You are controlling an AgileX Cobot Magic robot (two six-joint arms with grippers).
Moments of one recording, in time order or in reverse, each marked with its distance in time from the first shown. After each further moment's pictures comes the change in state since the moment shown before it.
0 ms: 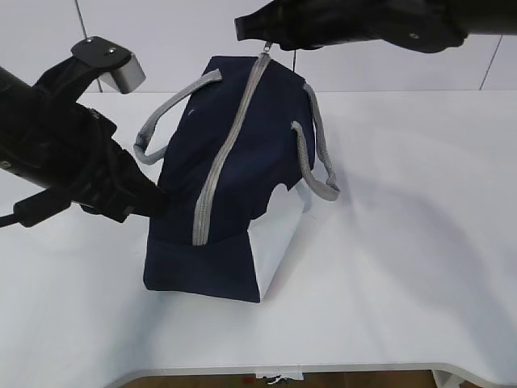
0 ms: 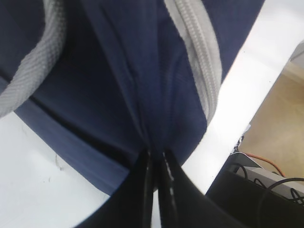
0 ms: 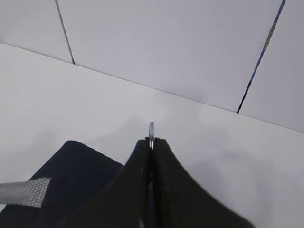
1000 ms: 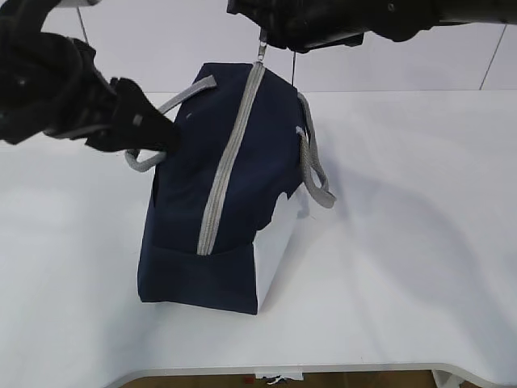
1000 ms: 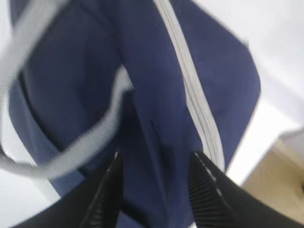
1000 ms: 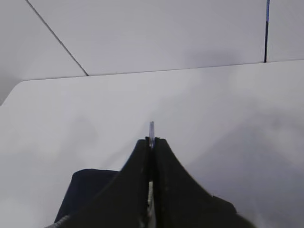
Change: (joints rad) left arm 0.000 -0.079 -0.051 -0.044 -0.086 -0.200; right arm -0.001 0.048 -0.086 0.386 0.071 0.000
